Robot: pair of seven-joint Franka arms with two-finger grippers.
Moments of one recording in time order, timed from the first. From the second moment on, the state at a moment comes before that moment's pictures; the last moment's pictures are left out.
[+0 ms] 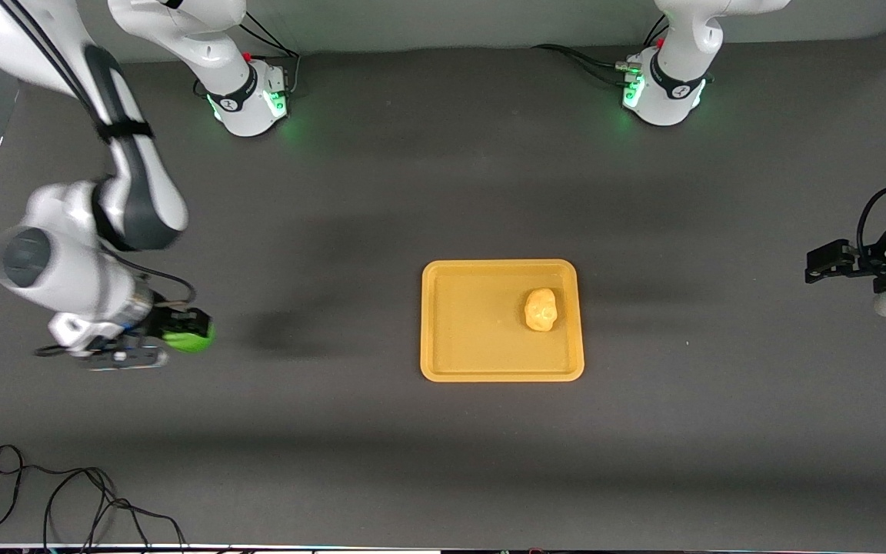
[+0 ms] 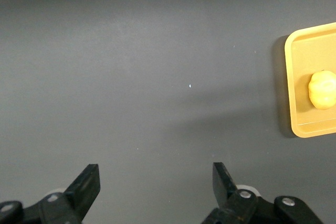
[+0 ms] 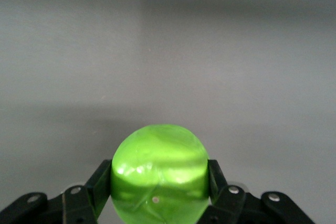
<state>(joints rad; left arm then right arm) -0.06 0.19 0.11 -1.52 0.00 1.67 0.23 0.07 0.28 -0.01 -1.75 -0.04 2.03 0.04</state>
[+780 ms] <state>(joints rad) -0.07 0.16 0.13 -1.52 0.00 1.66 0.23 0.63 0.59 0.00 -1.19 -0.06 1.77 0.81</state>
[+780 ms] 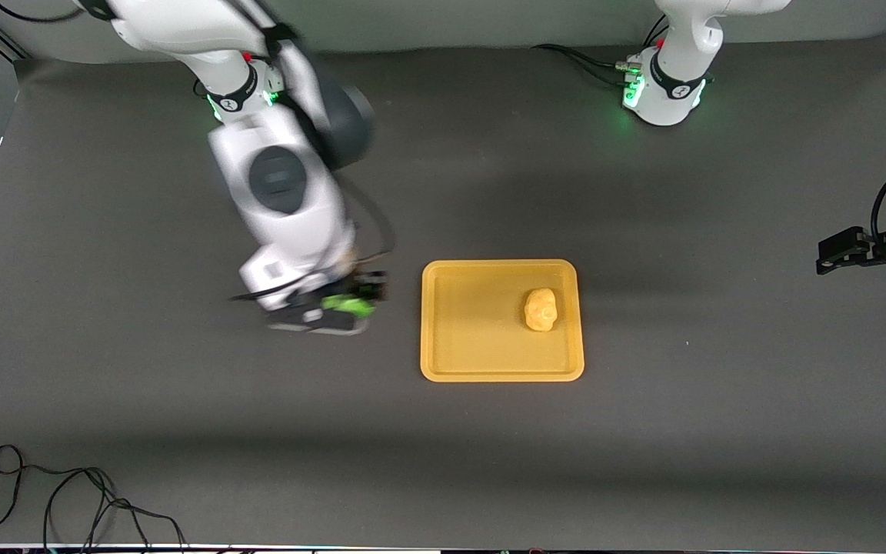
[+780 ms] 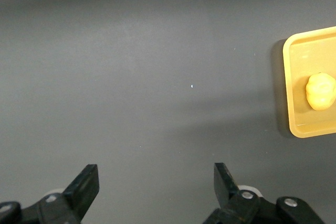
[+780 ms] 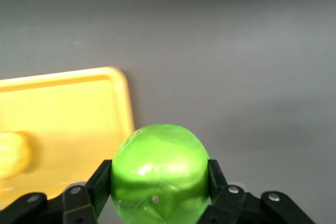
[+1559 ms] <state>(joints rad) -0.06 0.18 0.15 -1.52 0.00 1.66 0.23 0.83 0.97 0.00 -0.94 -0.07 2.01 1.06</state>
